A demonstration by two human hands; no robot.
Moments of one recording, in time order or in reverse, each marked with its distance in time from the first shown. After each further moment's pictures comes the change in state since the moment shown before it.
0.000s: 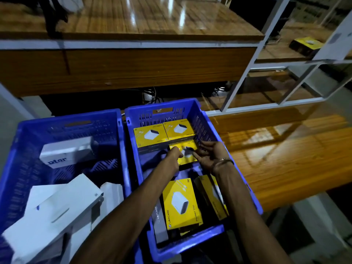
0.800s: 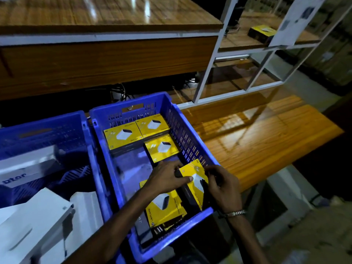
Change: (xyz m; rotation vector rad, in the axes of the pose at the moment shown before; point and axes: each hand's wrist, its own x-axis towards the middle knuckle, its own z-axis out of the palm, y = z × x) left_hand -0.034 -0.073 -0.010 1.163 -0.232 0.878; right_hand -0.096 0.061 -0.135 -1.131 0.400 -1.032
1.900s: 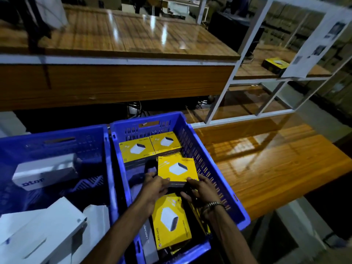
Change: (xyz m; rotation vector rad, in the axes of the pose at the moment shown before) left_hand -0.015 -0.025 -0.038 -1.256 0.301 -0.600; right_hand 0.050 -0.070 0.069 0.789 -0.342 0.901
